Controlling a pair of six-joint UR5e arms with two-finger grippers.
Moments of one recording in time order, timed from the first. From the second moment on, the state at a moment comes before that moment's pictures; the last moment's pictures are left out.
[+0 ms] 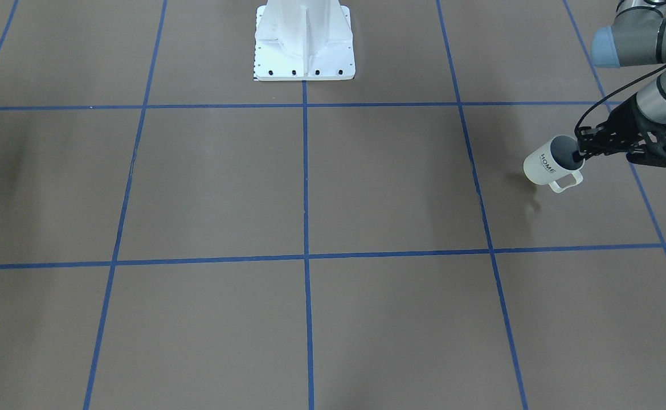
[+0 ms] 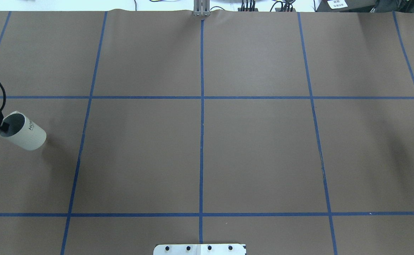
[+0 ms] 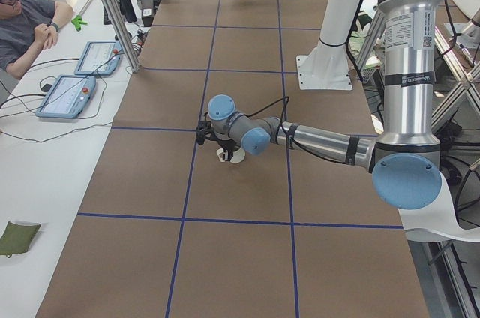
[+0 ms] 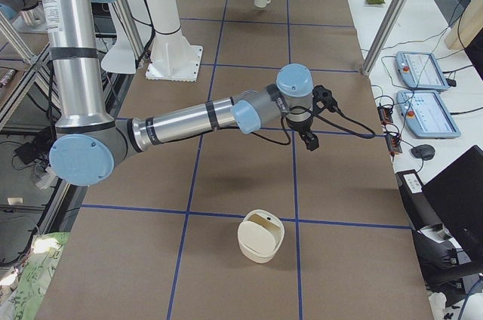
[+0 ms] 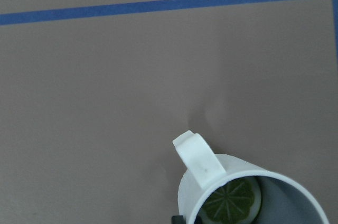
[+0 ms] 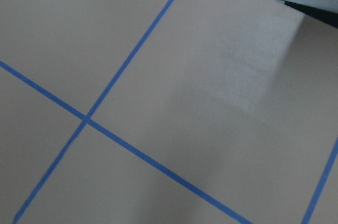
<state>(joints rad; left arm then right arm) -1.12 -1.55 -1.81 -1.86 -2.41 -0.63 1.45 -1.44 1.77 -1.32 2.43 -0.02</state>
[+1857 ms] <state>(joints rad) -0.99 -2.36 -1.38 -1.76 -2.40 -1.43 0.49 -1.02 1.76 -0.96 1.26 0.55</state>
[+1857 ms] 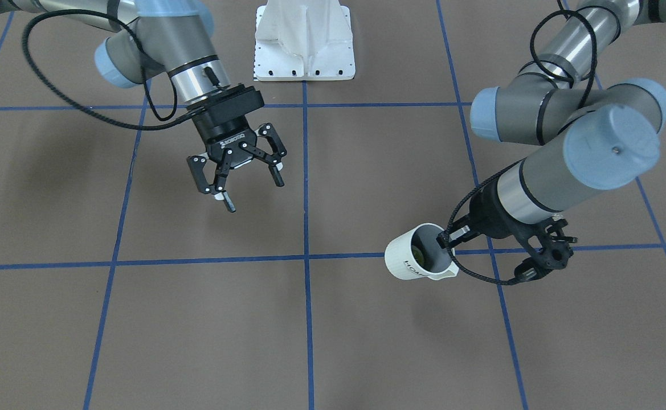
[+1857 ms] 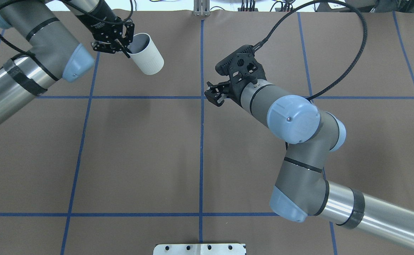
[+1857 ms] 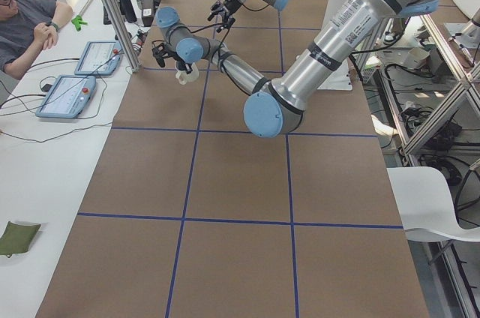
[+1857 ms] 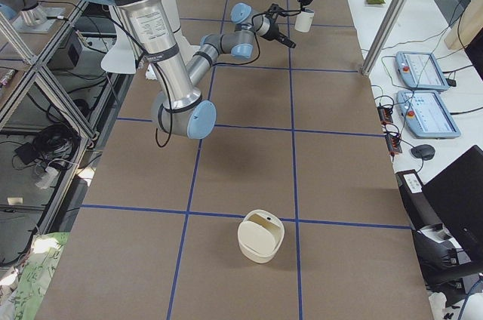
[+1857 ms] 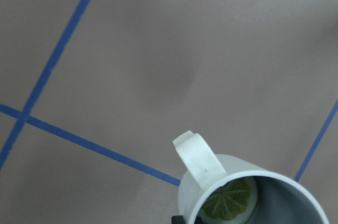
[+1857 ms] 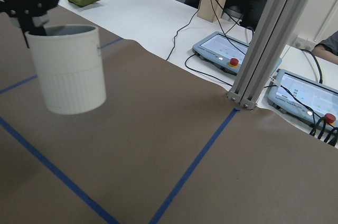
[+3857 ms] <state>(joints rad) -0.86 -2.49 -1.37 -1.79 -2.42 -1.49 0.41 -0.96 1.67 -0.95 1.12 0.52</state>
